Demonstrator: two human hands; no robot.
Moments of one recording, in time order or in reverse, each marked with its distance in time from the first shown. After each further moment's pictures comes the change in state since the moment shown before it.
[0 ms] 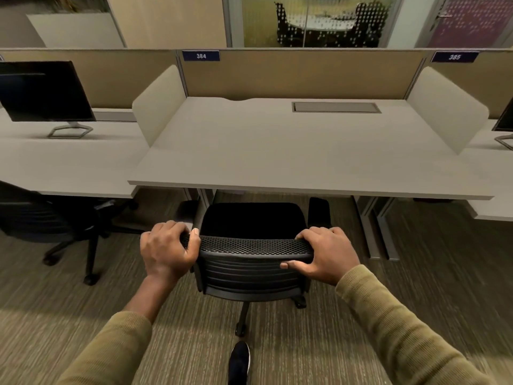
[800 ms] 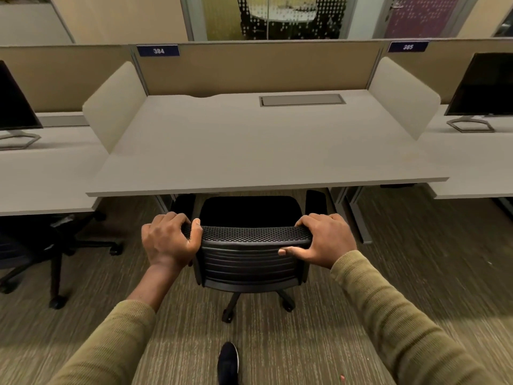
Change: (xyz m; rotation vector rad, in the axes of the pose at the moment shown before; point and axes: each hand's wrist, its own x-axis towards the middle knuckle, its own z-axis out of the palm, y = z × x) left_hand 0.035 0.058 0.028 -0.097 -0.050 0.026; right_hand -0.001 0.048 -0.010 -0.107 0.074 0.111
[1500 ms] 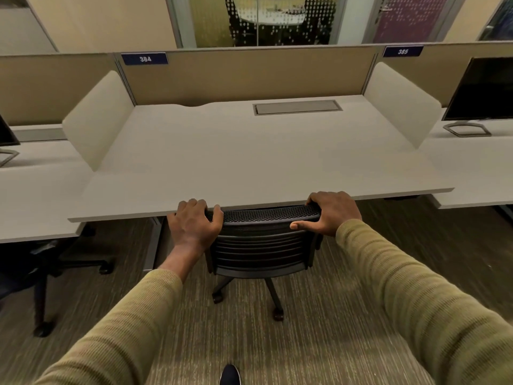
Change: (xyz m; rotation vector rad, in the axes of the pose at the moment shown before) left_hand 0.112 0.037 0.065 -0.001 -0.175 -0.011; right_hand 0.126 0.067 0.002 -0.032 -0.007 0.067
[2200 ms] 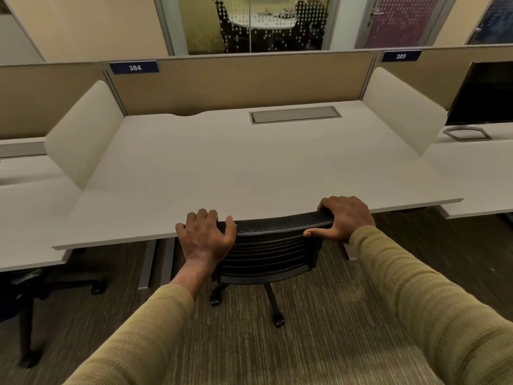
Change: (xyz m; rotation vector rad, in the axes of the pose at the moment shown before) left_hand 0.043 0.016 0.028 0.046 0.001 0.045; right_hand 0.045 0.034 0.015 -0.006 0.045 0.022
